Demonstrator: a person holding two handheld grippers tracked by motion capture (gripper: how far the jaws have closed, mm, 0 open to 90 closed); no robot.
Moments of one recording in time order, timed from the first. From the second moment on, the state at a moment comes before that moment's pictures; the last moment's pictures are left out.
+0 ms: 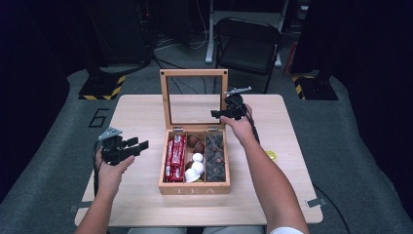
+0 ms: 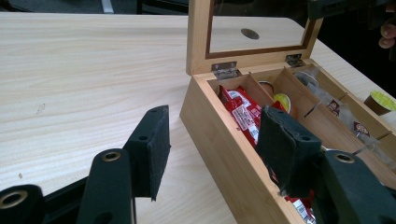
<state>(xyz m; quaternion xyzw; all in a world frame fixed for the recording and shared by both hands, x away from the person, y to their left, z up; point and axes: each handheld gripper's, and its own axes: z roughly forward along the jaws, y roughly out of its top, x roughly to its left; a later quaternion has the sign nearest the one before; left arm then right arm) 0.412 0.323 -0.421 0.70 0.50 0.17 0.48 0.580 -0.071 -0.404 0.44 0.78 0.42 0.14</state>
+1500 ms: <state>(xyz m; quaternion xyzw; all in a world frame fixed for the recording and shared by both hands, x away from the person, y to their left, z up) 0.412 0.326 -0.423 0.70 0.50 0.17 0.48 0.578 -0.081 -0.400 0.43 0.79 0.42 0.13</state>
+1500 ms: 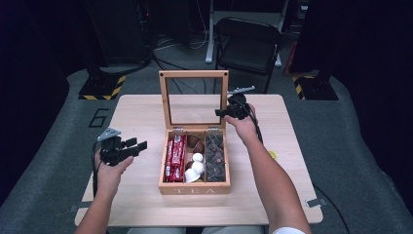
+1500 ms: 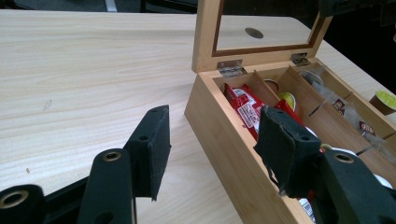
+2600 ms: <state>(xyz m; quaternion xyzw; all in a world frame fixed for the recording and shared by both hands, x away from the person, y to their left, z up) 0.420 0.312 -0.423 0.71 0.49 0.16 0.48 0.557 -0.091 -0.400 0.41 0.79 0.43 0.17</state>
